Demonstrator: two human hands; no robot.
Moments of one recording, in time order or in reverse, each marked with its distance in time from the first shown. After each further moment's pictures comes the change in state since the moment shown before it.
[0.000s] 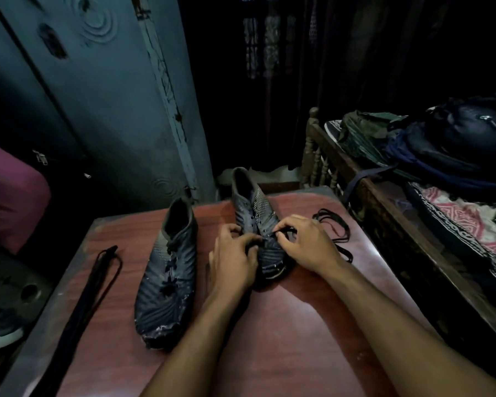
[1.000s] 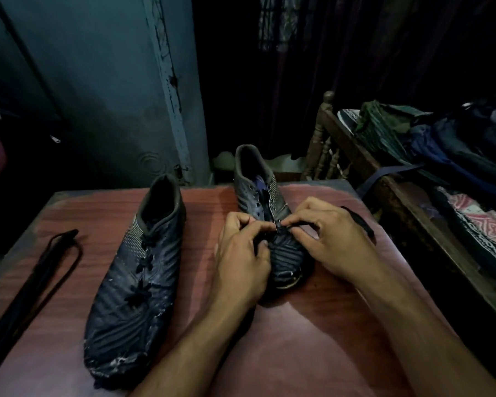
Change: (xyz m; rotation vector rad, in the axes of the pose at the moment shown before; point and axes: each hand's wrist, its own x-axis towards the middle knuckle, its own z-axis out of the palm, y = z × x) left_hand 0.023 -0.003 0.026 -0.356 0.106 0.132; right_hand 0.025 0.015 -0.010 -0.094 -0.033 -0.235
